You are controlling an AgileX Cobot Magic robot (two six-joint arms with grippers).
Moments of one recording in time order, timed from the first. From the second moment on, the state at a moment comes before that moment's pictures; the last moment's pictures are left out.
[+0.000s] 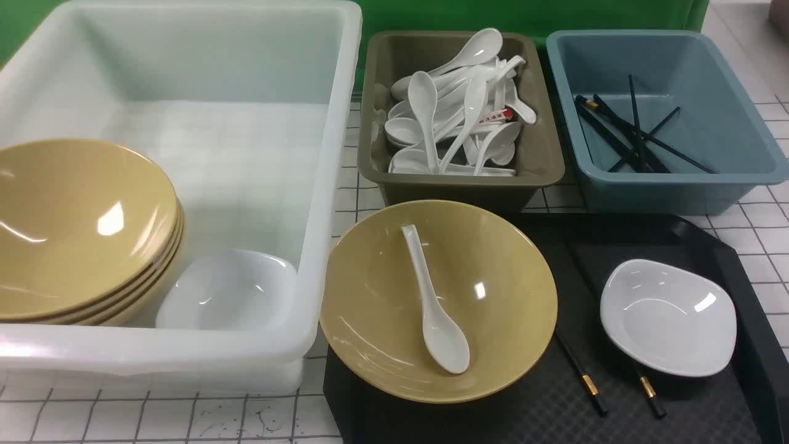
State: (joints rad) right arm -0.05 0.00 0.03 -0.07 -0.61 0.25; left arm -0.02 -0.01 0.03 -0.07 -0.59 -0.02
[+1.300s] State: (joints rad) right arm 0.04 0.65 -0.56 0.34 0.83 -0.51; left arm -0.45 1.27 -1.05 -0.31 0.78 0.22
